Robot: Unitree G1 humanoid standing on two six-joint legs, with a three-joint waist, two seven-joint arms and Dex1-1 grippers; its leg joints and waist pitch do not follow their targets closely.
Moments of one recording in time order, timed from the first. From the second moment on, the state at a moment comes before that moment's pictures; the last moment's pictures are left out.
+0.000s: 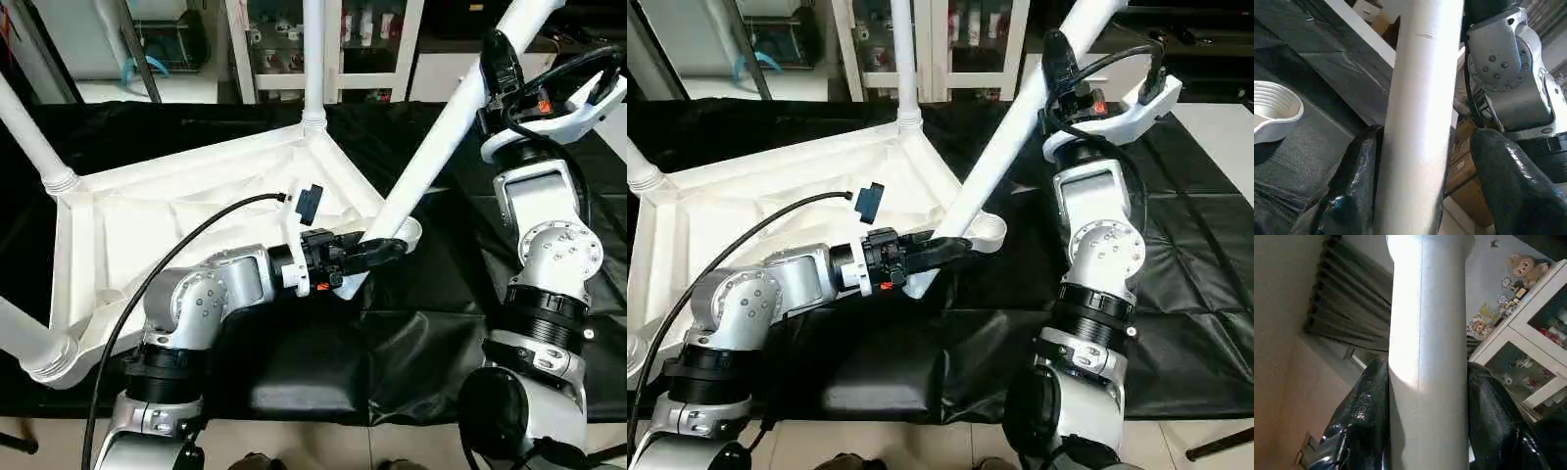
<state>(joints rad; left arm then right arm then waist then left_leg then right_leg) -0.52 0.08 0.00 0.01 -0.69 1.02 -0.69 -0.79 0.01 -0.58 0.16 0.88 0.45 0.22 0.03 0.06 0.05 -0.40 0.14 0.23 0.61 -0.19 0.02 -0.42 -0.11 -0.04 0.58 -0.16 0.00</state>
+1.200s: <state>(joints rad) -0.52 0.03 0.08 0.01 -0.84 1.04 -0.74 -0.79 -0.05 -0.51 0.13 0.87 0.43 0.23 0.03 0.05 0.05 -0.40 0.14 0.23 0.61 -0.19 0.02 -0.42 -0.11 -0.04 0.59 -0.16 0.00</state>
